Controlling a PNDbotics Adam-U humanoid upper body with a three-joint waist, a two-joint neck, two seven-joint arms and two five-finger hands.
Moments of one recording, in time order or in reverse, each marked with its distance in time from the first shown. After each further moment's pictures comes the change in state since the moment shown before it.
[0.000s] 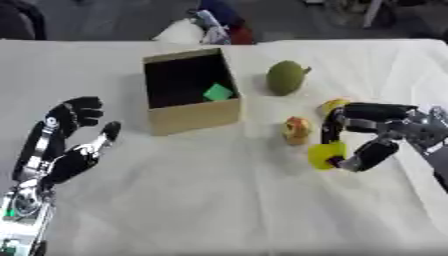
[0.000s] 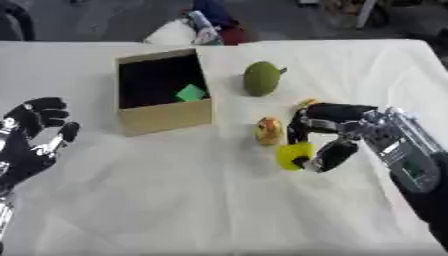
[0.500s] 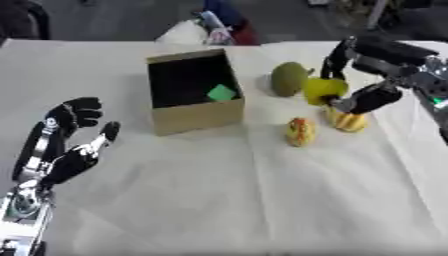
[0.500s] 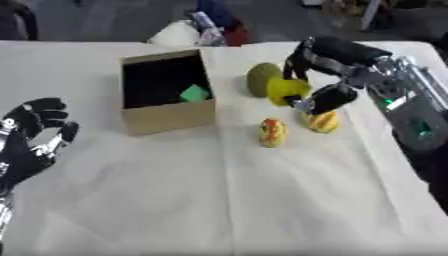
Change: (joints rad) left arm -0.004 0.000 -0.001 0.000 0.000 -0.001 -0.001; right arm -0.266 0.021 -0.018 0.082 0.016 0.040 -0.153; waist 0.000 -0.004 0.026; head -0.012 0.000
